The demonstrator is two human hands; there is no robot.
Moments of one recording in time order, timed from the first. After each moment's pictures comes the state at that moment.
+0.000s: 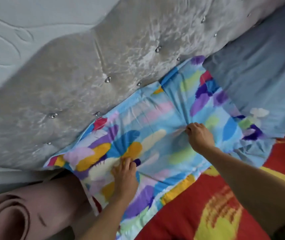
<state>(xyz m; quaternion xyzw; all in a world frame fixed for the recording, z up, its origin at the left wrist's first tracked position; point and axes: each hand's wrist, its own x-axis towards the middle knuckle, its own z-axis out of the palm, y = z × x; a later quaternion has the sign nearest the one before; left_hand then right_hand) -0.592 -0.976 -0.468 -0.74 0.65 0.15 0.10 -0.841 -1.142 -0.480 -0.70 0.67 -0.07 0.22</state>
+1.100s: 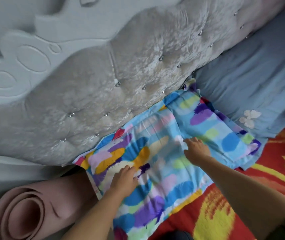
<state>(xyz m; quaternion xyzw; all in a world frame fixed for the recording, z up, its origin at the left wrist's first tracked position) -0.560 -0.955 -0.441 -0.71 0.63 0.30 0.11 -0.832 -1.084 -0.456 -0.70 0.65 0.12 0.27</state>
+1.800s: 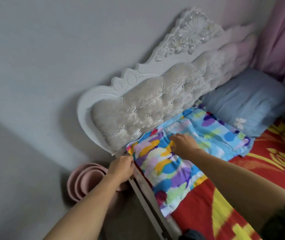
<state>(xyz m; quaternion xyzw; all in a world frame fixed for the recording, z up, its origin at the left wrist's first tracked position) -0.403 -0.729 -0.216 -0.71 0.68 0.15 -0.03 -0.650 -0.834 -0.203 -0.82 0.56 0.01 0.13</state>
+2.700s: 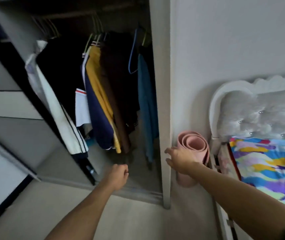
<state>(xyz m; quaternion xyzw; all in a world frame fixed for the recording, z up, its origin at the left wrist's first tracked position) -0.276 -0.093 -0.143 -0.93 0.36 0.08 -0.07 -0.405 -0.339 -0.126 -0.98 0.15 -0.01 0.10</state>
